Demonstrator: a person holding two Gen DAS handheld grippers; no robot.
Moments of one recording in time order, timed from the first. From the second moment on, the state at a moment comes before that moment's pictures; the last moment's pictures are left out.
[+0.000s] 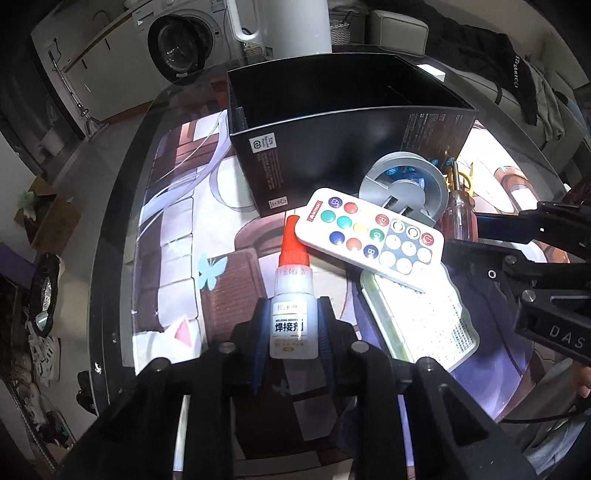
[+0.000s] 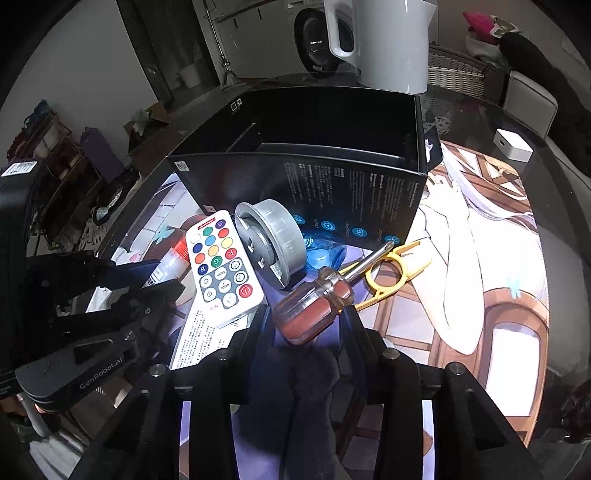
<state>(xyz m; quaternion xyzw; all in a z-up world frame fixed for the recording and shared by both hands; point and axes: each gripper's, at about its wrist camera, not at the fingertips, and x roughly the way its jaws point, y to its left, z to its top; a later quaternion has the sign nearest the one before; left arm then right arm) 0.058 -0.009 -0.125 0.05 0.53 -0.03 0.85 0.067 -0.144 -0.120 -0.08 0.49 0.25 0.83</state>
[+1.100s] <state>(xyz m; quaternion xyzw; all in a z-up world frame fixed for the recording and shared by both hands) 0.063 0.004 -0.126 0.00 0.54 -0.05 0.84 0.067 -0.166 -0.125 -0.01 0.54 0.28 0.79</state>
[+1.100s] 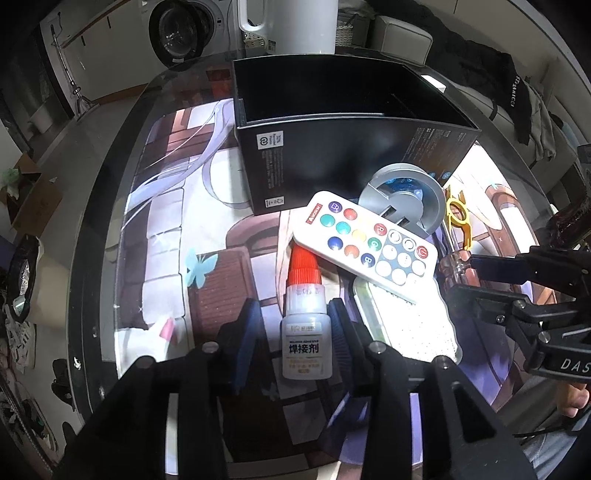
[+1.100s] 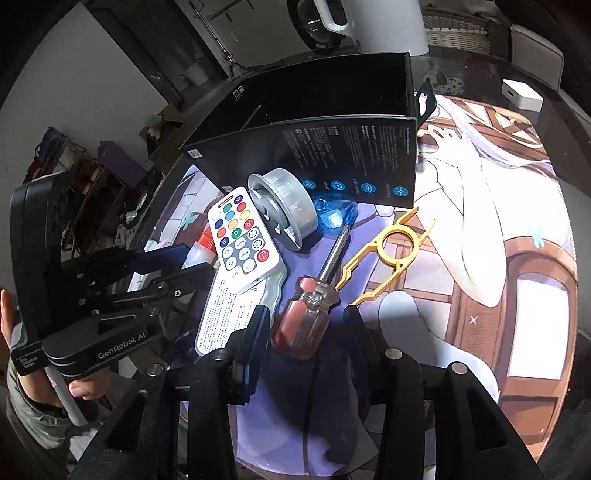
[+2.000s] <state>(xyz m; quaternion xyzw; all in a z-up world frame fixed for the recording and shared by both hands) 0.047 0.002 -0.099 0.01 0.50 -0.05 0.86 0.041 -0.137 -0.118 -0.11 0.48 0.29 0.82</state>
